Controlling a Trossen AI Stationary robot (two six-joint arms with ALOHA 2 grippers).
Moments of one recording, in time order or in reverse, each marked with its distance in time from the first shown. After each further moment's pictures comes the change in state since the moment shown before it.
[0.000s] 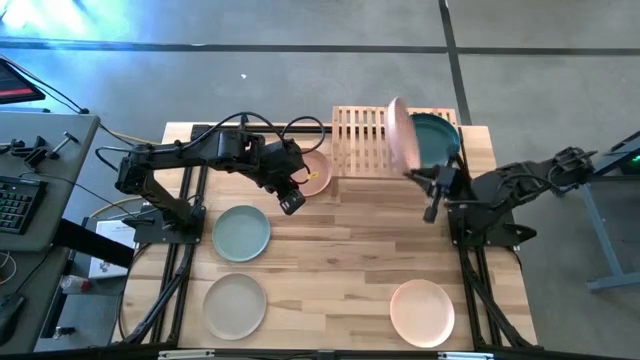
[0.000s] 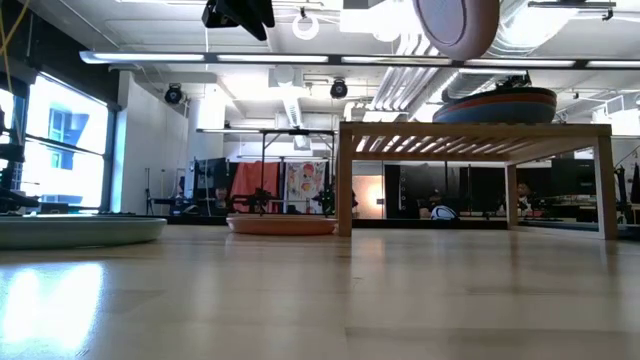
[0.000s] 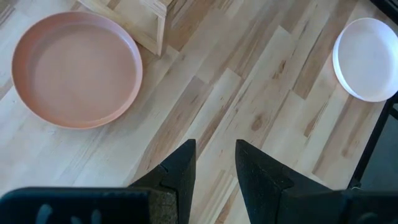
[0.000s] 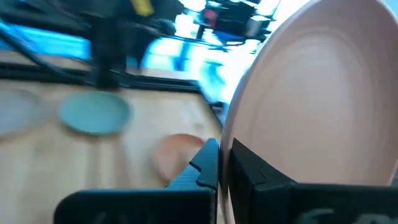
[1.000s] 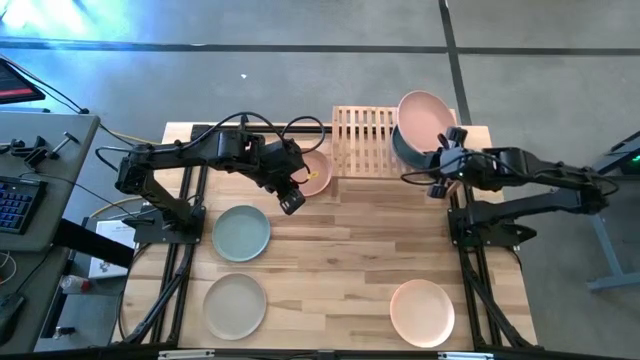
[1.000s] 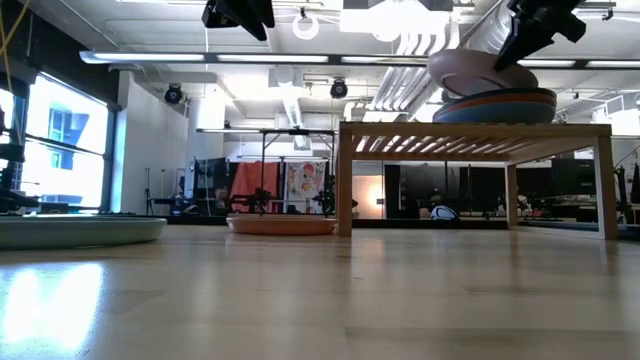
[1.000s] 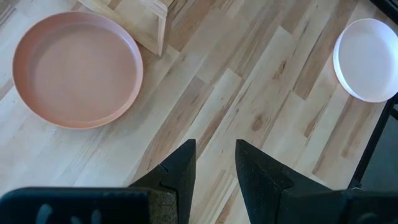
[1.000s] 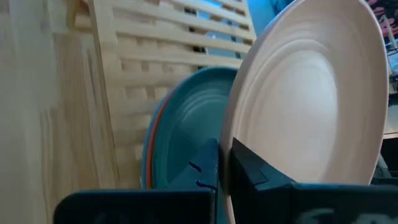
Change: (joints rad) left arm 0.002 0.000 0.000 0.000 -0.001 0.000; right arm -0.492 0.013 0.000 -0.510 -0.196 -0.211
